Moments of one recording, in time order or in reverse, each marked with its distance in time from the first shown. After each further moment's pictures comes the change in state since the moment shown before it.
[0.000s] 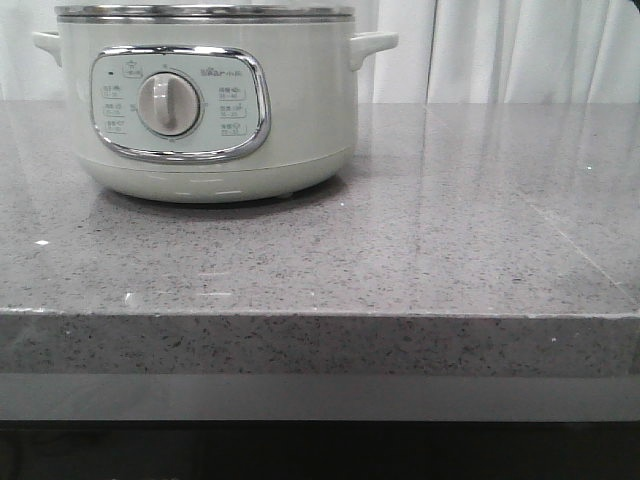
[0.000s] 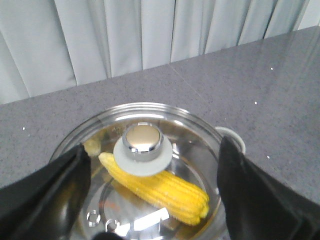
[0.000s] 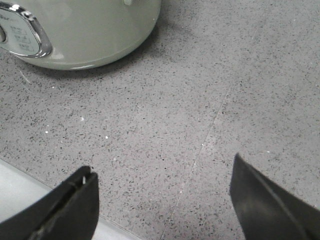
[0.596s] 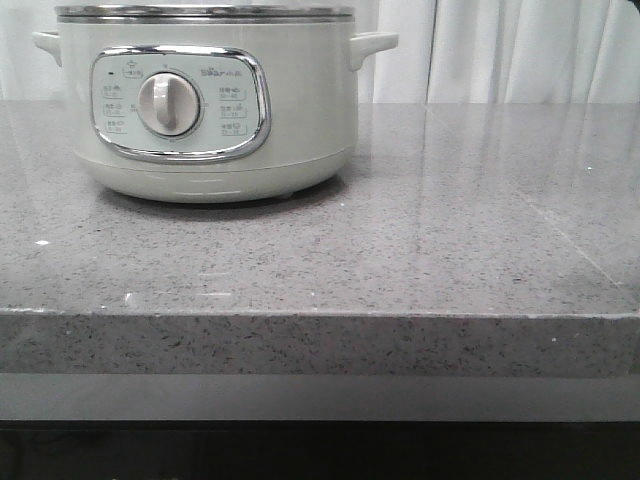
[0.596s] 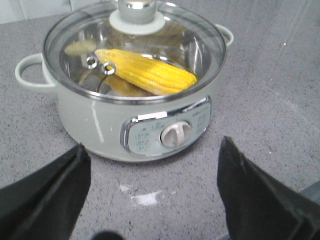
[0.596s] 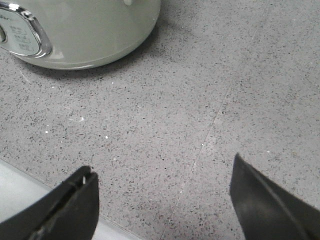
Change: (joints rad) left arm 0.000 -0.463 0.535 -0.021 0.007 0.000; right arm 0.000 0.000 0.000 0.000 0.000 0.000
